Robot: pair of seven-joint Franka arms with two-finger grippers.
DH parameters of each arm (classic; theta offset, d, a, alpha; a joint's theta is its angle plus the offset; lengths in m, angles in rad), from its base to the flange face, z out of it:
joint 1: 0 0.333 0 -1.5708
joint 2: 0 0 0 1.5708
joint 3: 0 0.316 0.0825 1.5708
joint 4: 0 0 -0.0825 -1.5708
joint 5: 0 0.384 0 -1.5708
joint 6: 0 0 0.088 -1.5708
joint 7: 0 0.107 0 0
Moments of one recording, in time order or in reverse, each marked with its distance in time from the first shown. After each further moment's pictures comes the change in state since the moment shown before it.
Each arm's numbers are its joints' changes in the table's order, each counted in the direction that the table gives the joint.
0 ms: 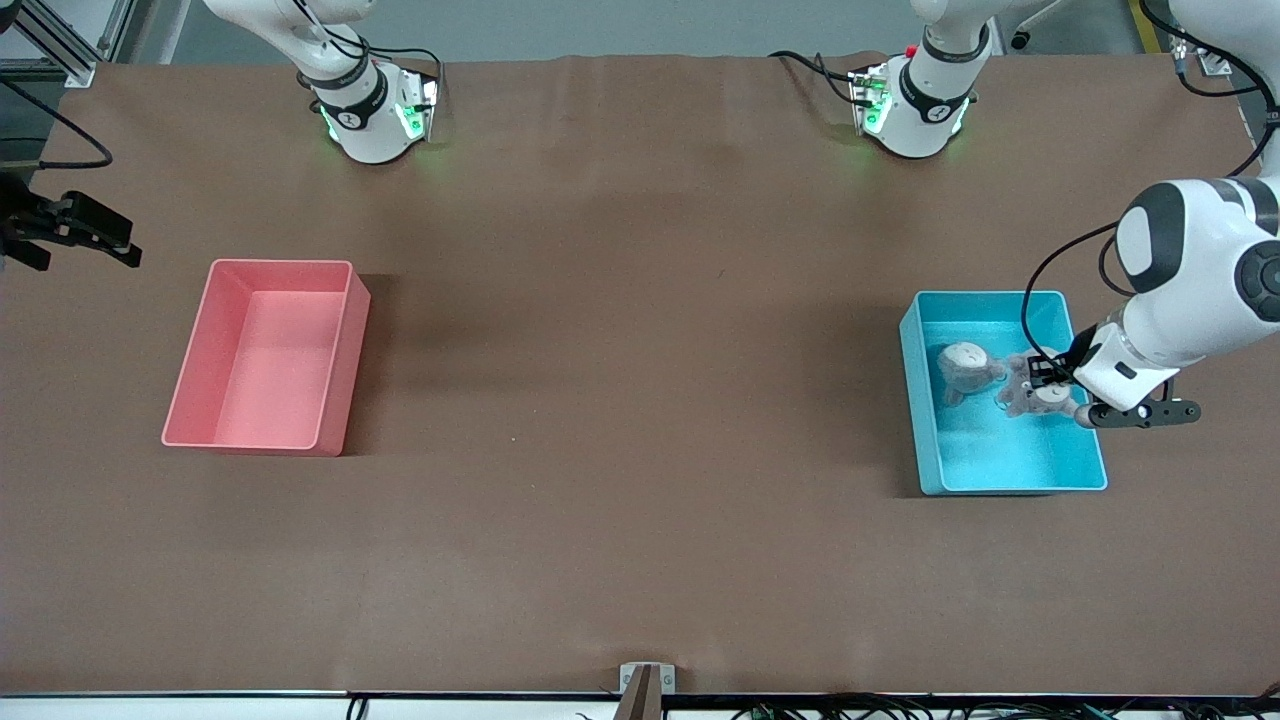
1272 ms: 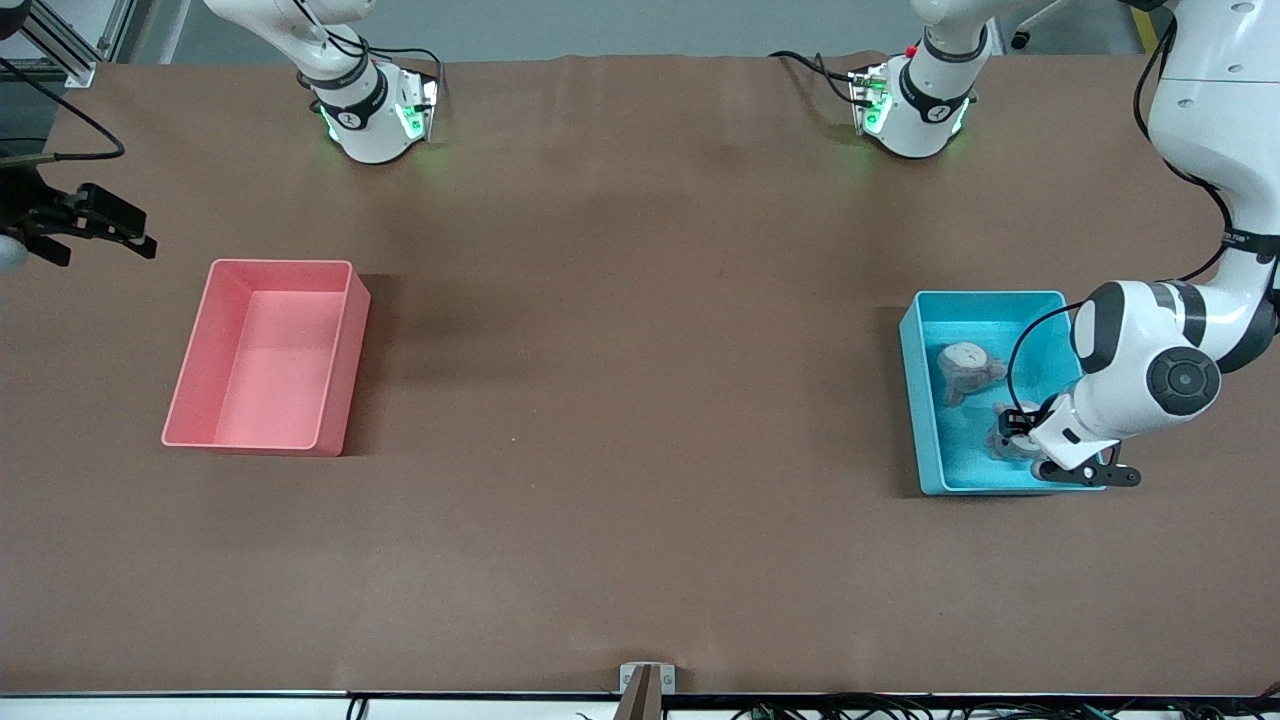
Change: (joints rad) left arm 0.008 0.293 -0.004 0.140 0.178 -0.132 -0.003; right arm -0.009 -0.053 0.002 -0.088 0.030 -0.037 -0.051
